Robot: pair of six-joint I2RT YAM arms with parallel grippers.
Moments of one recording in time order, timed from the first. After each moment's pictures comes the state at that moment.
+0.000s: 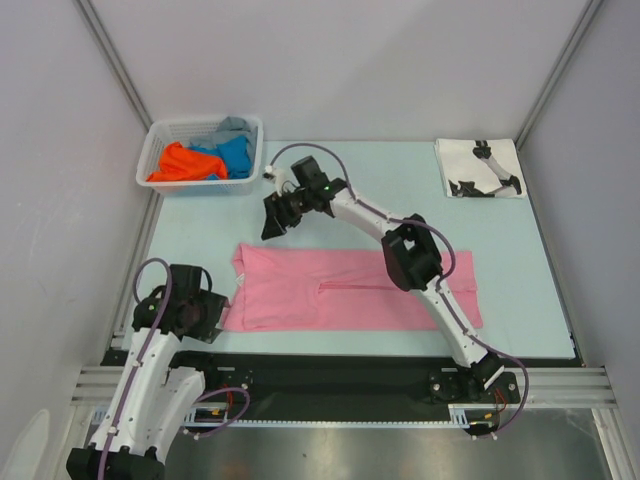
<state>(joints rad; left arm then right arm) -0.08 0.66 0.59 -1.12 -0.10 -1.35 0.69 2.55 2.27 -0.42 -0.79 0.09</state>
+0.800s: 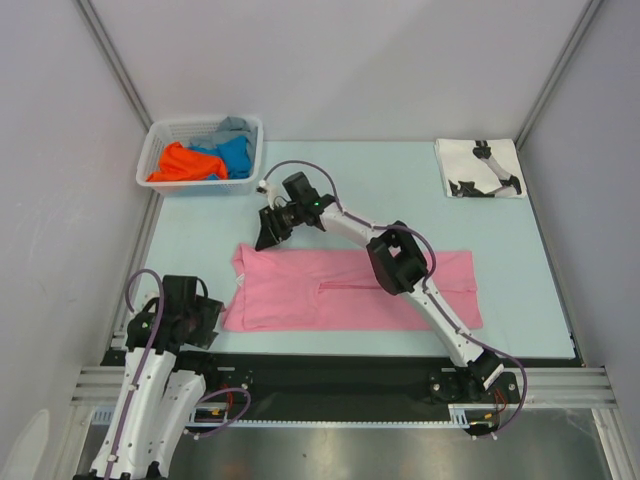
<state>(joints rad) -0.08 0.52 0.58 -1.19 -0.14 -1.35 0.74 2.73 2.35 -0.30 -0.84 0.20</state>
